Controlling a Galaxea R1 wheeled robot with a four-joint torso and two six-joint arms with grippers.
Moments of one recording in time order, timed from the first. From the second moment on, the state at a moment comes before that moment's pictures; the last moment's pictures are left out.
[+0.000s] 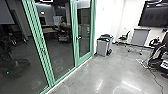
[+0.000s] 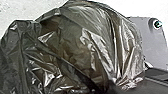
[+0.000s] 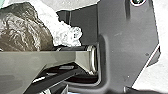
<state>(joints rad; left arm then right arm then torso) 1.39 3.02 -2.79 -0.03 0.07 0.00 -1.52 2.99 -2.59 -0.15 0.03 0.15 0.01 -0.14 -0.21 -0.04</state>
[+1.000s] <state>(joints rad) 1.39 3.02 -2.79 -0.03 0.07 0.00 -1.52 2.99 -2.59 -0.15 0.03 0.15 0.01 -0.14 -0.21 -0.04</state>
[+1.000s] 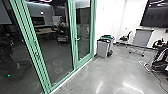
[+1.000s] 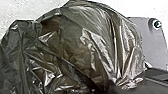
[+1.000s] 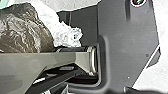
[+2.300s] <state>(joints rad) 1.39 3.02 -2.79 -0.03 0.07 0.00 -1.52 2.99 -2.59 -0.15 0.03 0.15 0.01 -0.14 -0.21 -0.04</state>
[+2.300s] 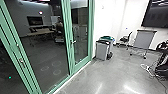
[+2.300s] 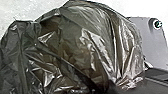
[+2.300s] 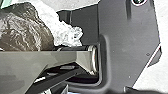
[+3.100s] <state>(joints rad) 1.39 3.02 -2.79 -0.03 0.07 0.00 -1.52 2.99 -2.59 -0.15 0.03 0.15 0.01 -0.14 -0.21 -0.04</state>
